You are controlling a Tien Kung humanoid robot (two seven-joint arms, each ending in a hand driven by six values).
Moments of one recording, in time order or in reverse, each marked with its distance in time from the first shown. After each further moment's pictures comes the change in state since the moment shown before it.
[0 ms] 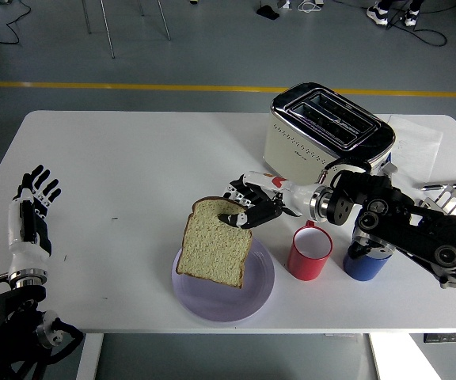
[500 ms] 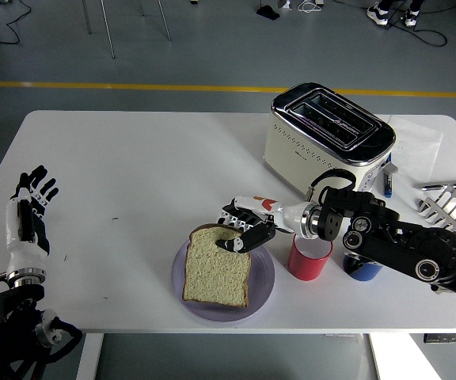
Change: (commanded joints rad) left arm -0.003 0.000 -0.006 0.001 0.001 0.001 -0.003; right arm 0.004 0.045 -0.087 -0.059 -0.074 0.013 0.055
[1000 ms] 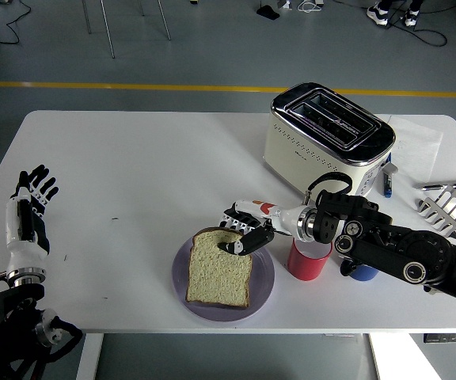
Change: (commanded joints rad) left arm -0.003 0.000 0.002 -0.001 0.000 -0.001 0.000; right arm 0.004 0.034 -0.027 -0.070 -0.034 -0.019 -0.008
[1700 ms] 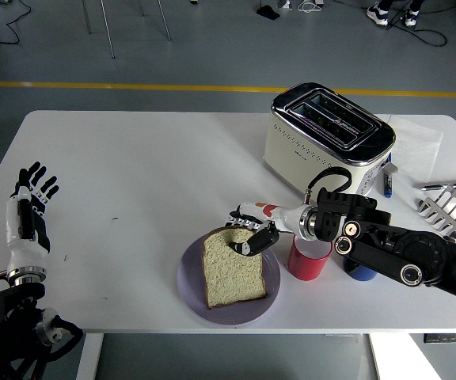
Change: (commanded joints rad) left arm -0.002 0.000 0.000 -0.001 0.000 -0.001 -0.004; right arm 0.003 0.009 0.006 -0.033 -0.122 0.043 -0.008
